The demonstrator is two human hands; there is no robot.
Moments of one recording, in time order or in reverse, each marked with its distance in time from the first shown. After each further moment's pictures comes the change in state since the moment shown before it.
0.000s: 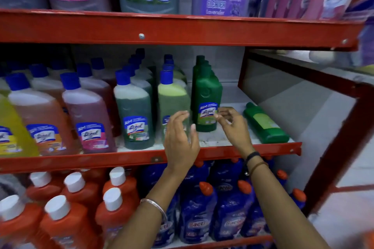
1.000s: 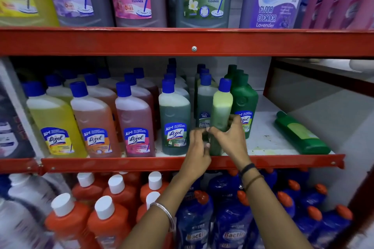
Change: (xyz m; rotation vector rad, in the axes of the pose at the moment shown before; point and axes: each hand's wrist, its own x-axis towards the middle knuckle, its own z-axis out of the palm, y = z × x) left_hand 0.008 -0.060 -0.049 -0.178 -0.546 -0.288; right_hand -0.022 -0.064 0.102 0.030 0.084 0.144
